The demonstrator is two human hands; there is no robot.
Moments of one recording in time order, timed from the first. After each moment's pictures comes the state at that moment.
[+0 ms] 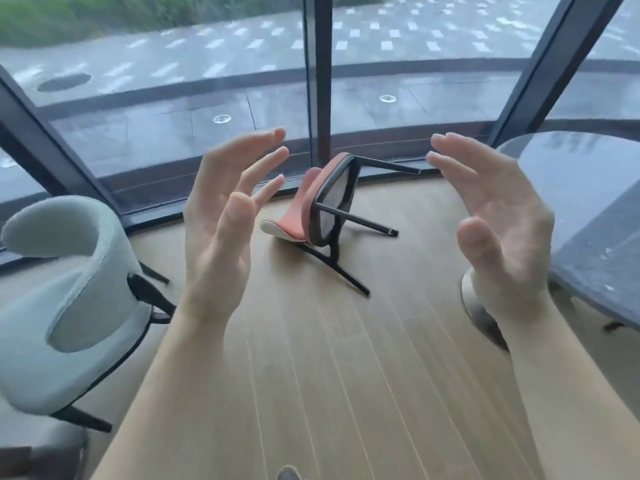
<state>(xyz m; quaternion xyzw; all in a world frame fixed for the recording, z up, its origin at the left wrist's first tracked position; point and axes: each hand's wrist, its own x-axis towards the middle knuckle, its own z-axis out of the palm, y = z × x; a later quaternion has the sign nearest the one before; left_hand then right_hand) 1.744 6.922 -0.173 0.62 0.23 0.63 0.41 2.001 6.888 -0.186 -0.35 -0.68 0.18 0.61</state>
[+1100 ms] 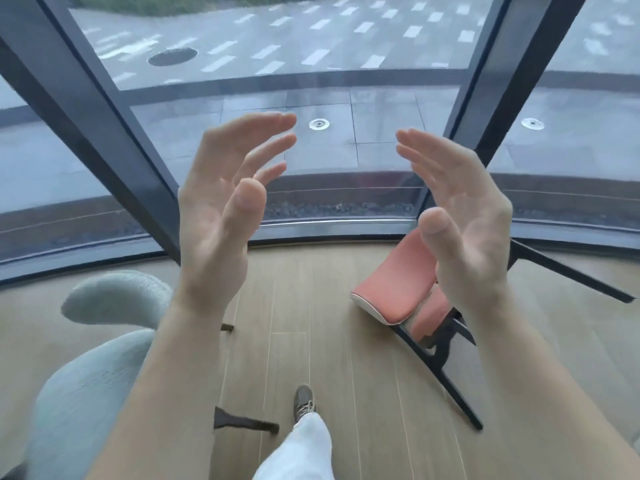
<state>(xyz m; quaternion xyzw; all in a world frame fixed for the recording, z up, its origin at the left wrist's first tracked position) 1.489 7.451 -0.179 0.63 0.33 0.63 0.30 1.712 7.484 -0.209 -0.27 -0.69 0.32 0.59</state>
